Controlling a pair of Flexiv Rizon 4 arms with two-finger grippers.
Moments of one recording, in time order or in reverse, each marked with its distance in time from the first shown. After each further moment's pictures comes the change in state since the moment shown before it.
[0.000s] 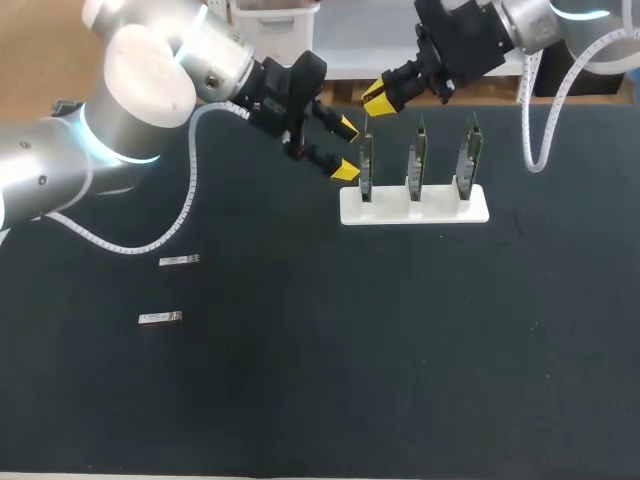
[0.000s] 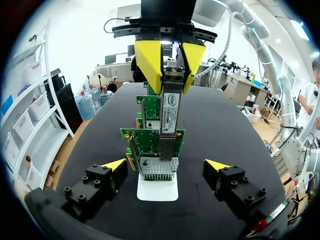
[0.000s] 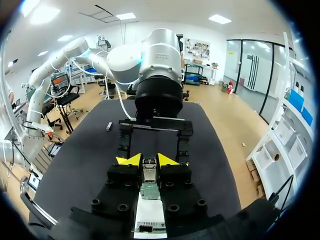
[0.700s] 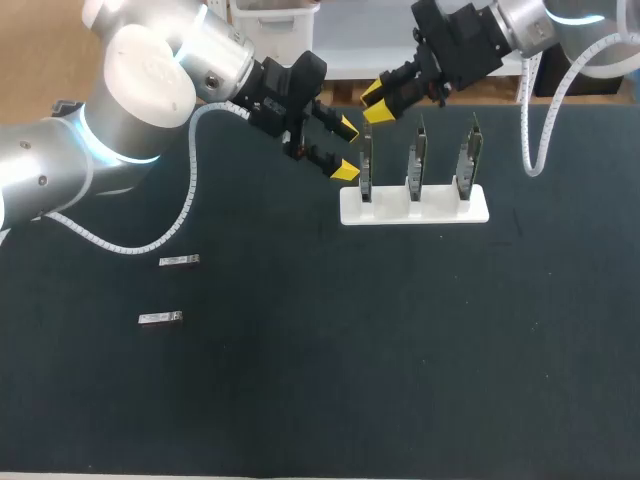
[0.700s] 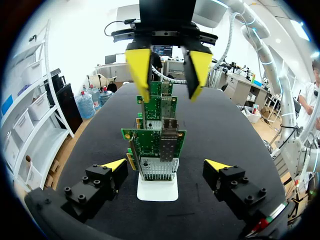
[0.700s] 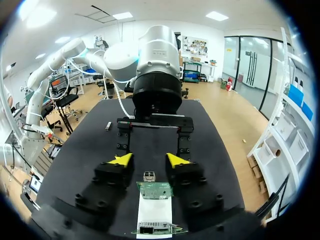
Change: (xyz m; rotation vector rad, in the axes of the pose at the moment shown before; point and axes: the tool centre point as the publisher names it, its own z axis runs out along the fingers) left arm 0.000 0.000 0.000 0.000 0.000 0.000; right arm 0.003 -0.001 0.004 0.004 0.003 0.029
